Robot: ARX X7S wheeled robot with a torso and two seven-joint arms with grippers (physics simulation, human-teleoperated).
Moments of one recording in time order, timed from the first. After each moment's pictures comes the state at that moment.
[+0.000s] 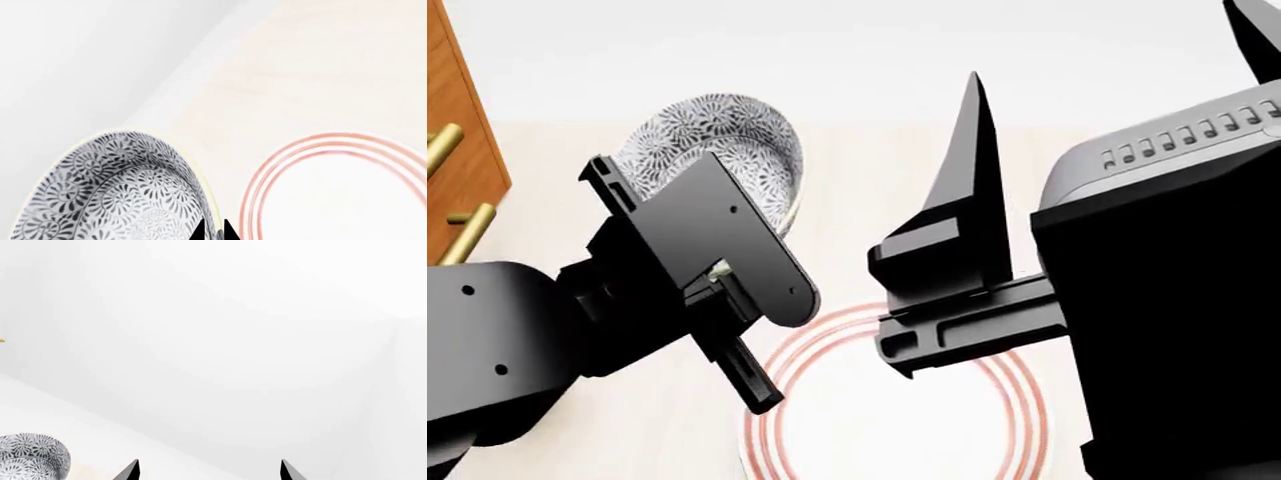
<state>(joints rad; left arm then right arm) -1.31 -0.43 1.02 0.19 -0.84 -1.03 -0.18 1.45 0.93 -0.50 -0.89 1.82 1.05 1.30</state>
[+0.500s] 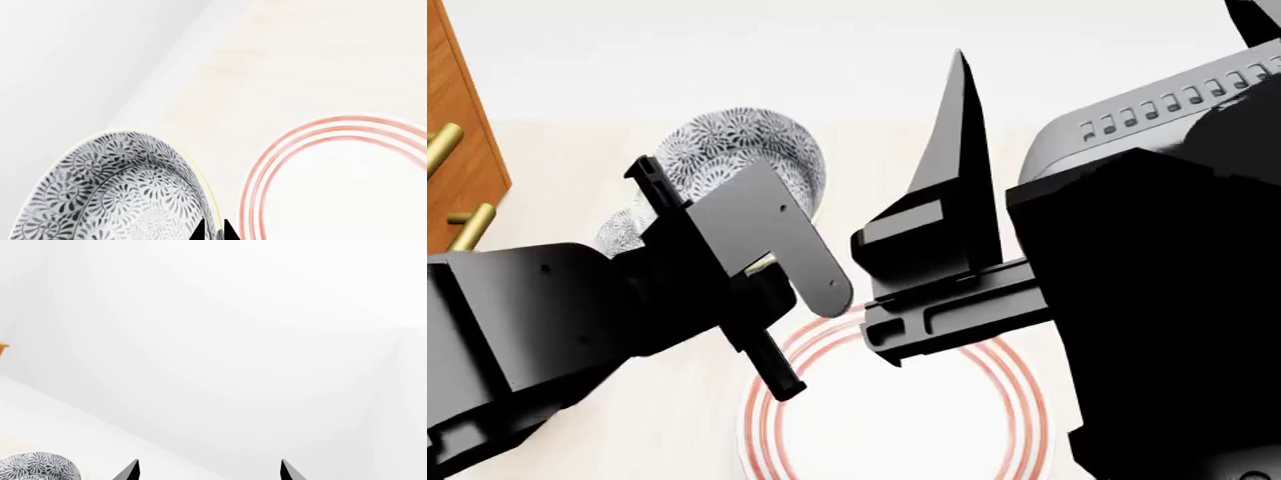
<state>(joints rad) -1.34 -0.34 1.13 -0.04 -0.73 -0.94 -0.07 1.51 0.91 -0.52 -0.87 1.85 1.06 1.30</state>
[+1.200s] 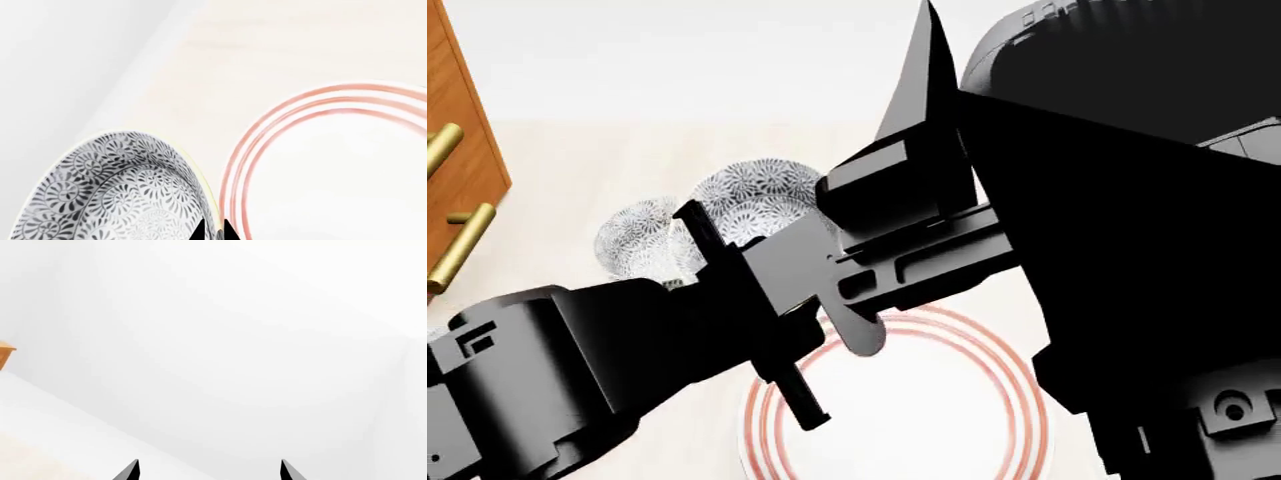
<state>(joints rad) -1.29 -0.22 1.24 -0.29 -0.62 -0.81 0.00 1.63 0.85 -0.58 -0.79 1.87 1.11 1.28</state>
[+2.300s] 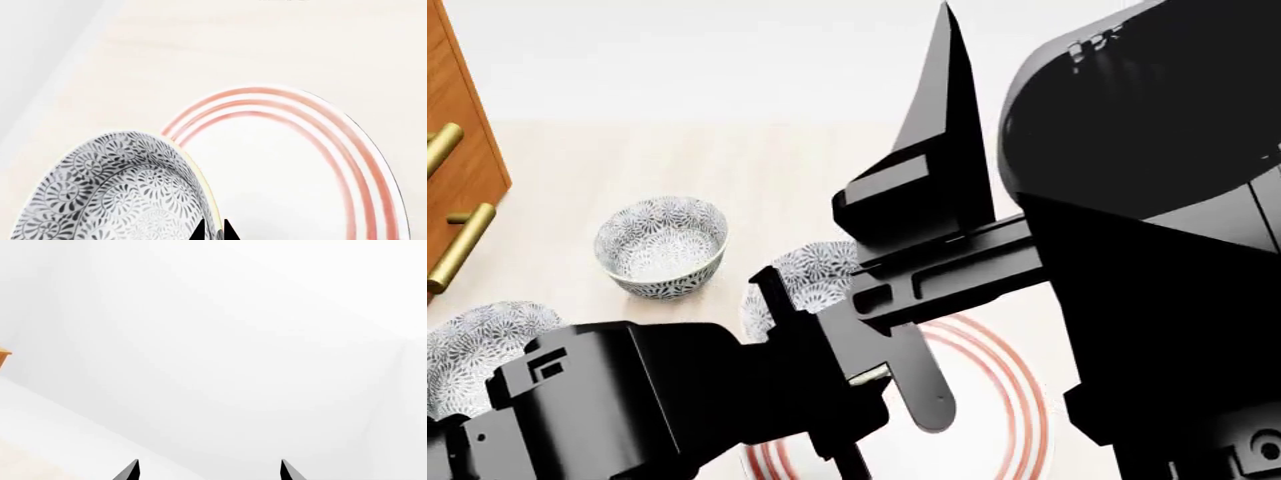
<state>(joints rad) -1.26 -0.12 1.26 -0.27 -0.71 -0.90 0.05 1.62 0.89 -0.57 -0.83 1.88 1.08 1.29</state>
